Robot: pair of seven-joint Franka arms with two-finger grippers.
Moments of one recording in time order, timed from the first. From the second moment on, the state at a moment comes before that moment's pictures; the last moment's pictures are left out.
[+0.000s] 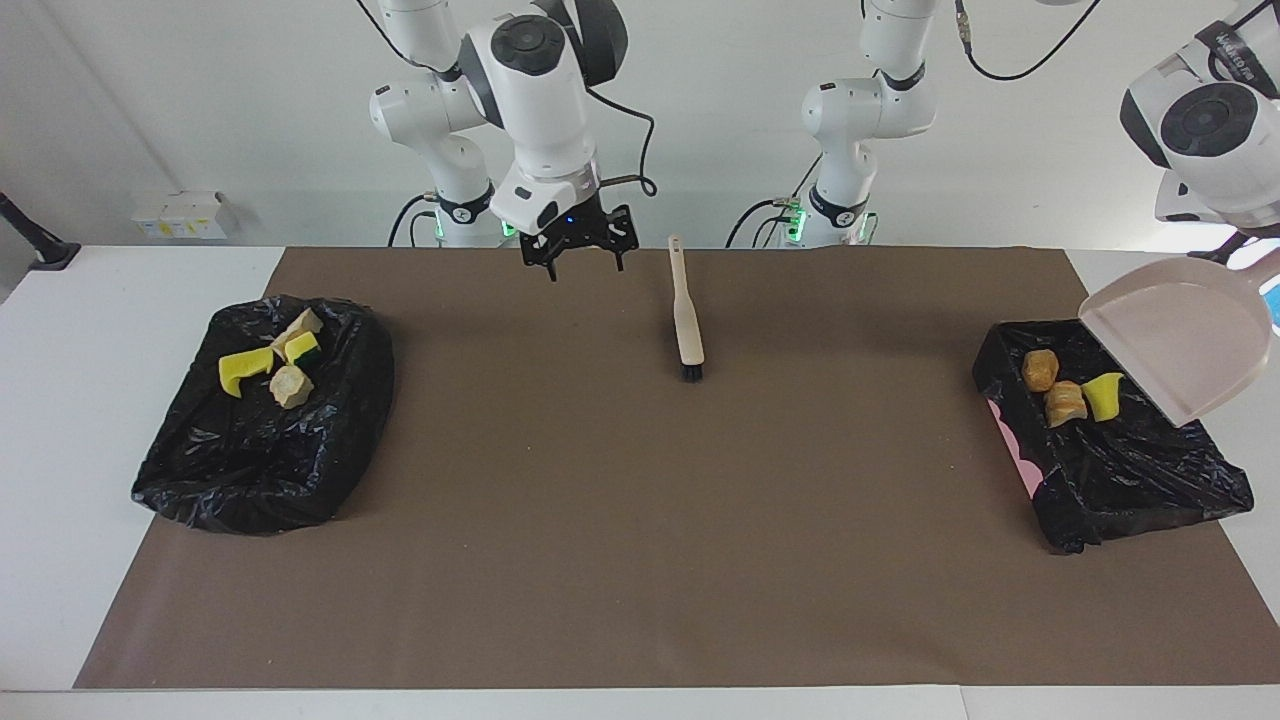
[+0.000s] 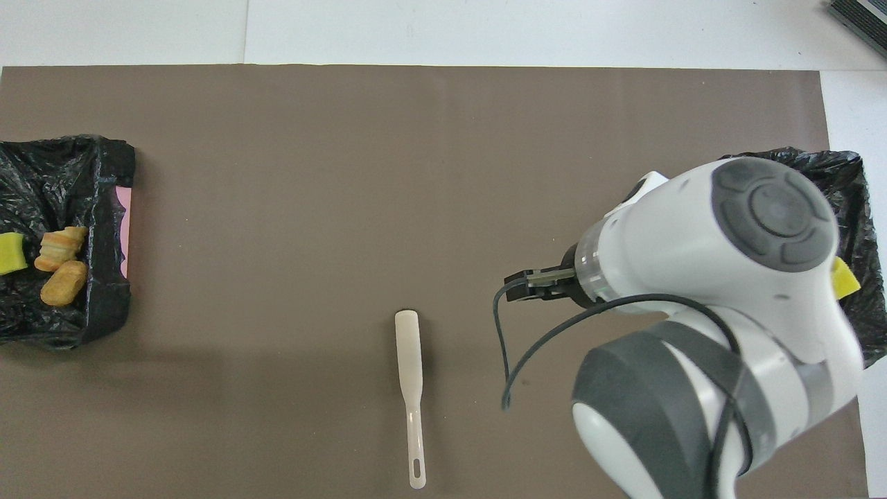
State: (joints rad) left arm -0.01 -0.06 0.23 -1.84 1.03 1.84 1.38; right arm 0.31 -0.01 0.07 -1.76 0.12 1.76 0.28
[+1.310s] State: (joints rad) left arm -0.03 -0.05 -0.10 -1.91 0.19 1.70 0.49; right arm -0.12 0.00 0.07 -1.63 0.02 1.64 0.00
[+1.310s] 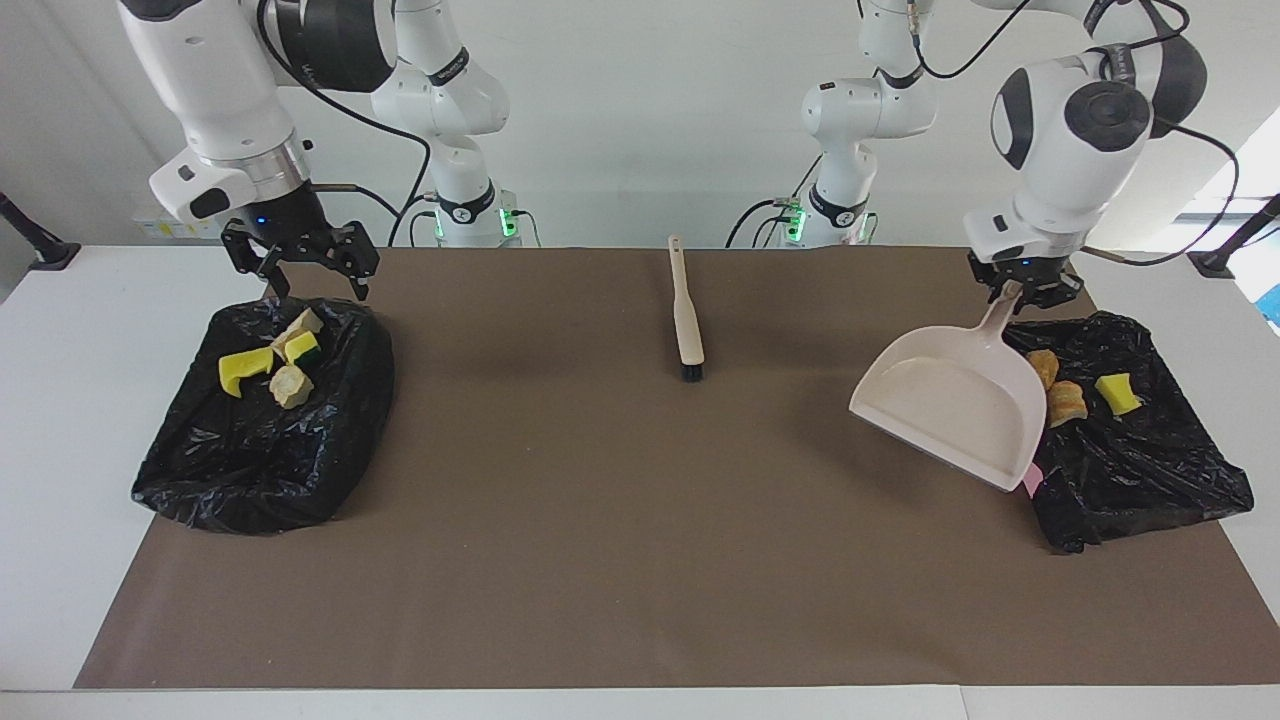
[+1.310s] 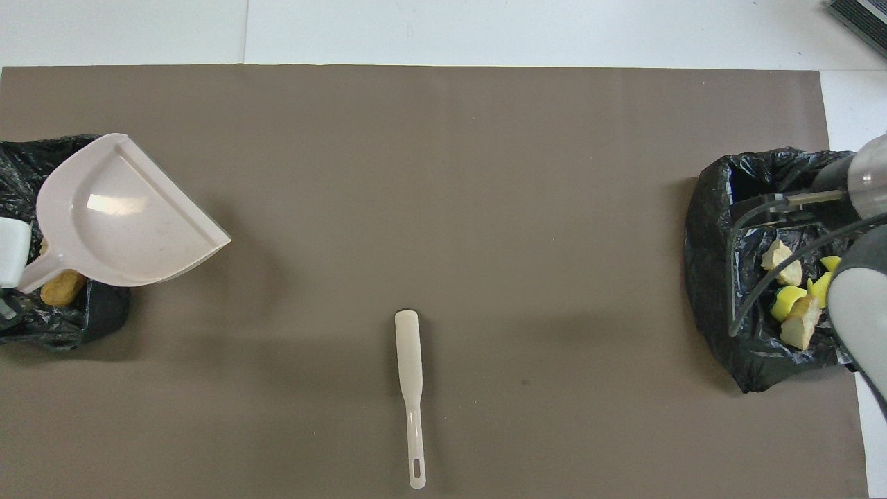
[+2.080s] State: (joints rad) left arm -0.09 0.34 -0.44 -1.64 0.12 1.86 -0.26; right arm -0.12 0.00 0.08 -1.57 0.03 1.57 0.00
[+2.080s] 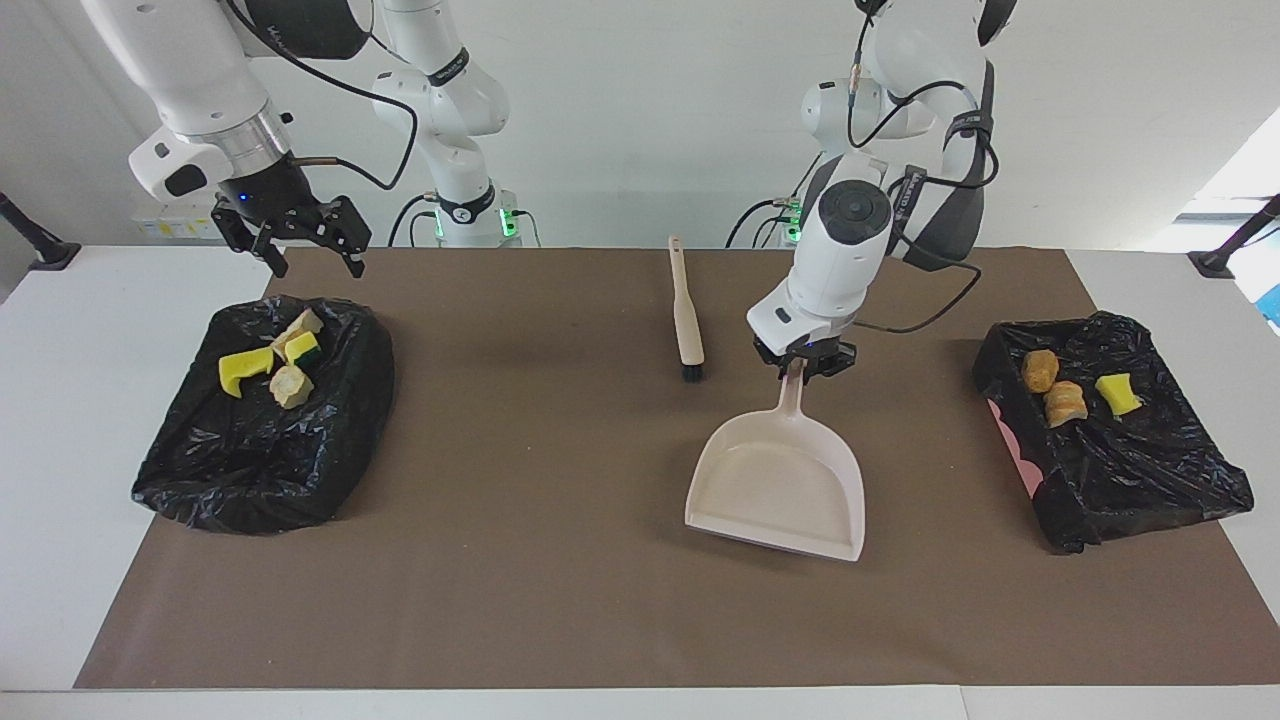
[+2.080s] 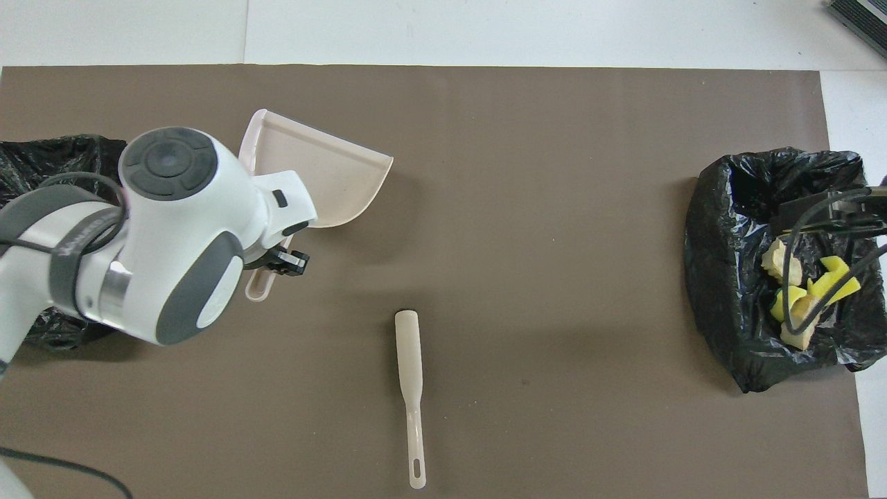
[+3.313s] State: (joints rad) left arm -0.21 0.61 -0.45 -1.43 0.15 1.96 -0.48; right arm -0.12 0.00 0.08 -1.57 0.03 1.57 0.02
